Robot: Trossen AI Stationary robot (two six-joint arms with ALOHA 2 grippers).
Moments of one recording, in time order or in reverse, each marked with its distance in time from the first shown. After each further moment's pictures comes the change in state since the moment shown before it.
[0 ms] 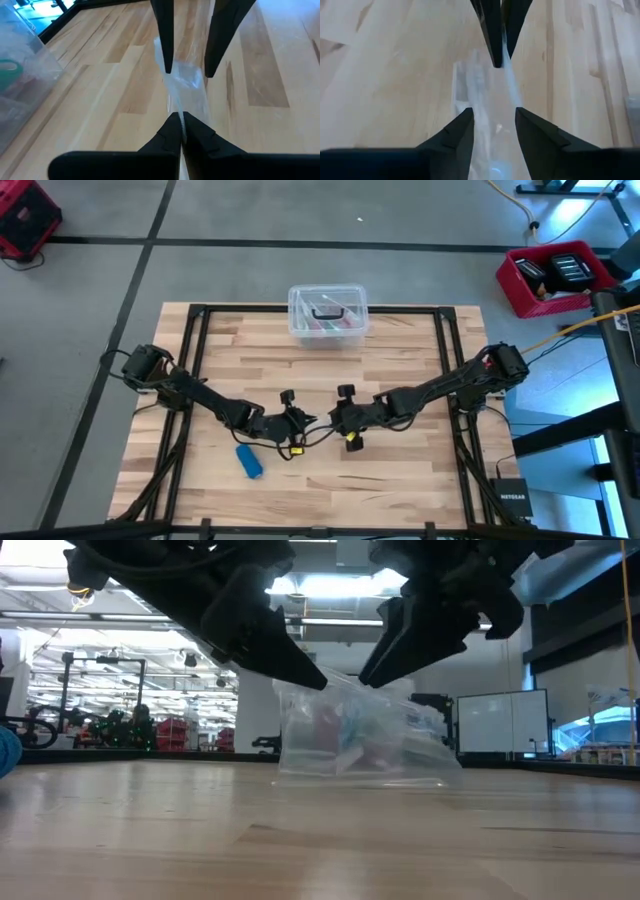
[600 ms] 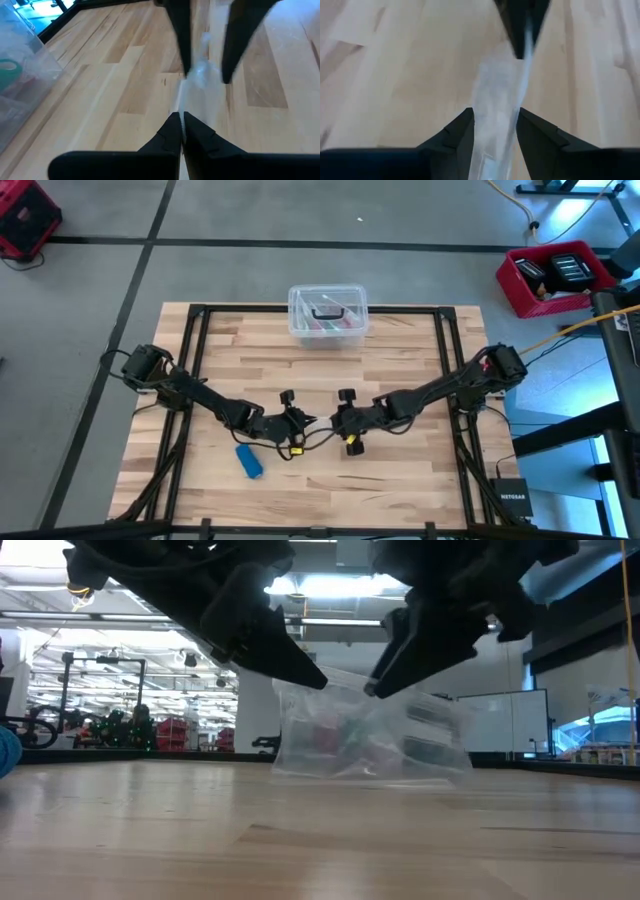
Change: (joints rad) left arm 0.000 0.000 0.000 0.001 0.000 -0.005; right arm 0.011 0.017 -0.018 0.019 -0.045 0.072
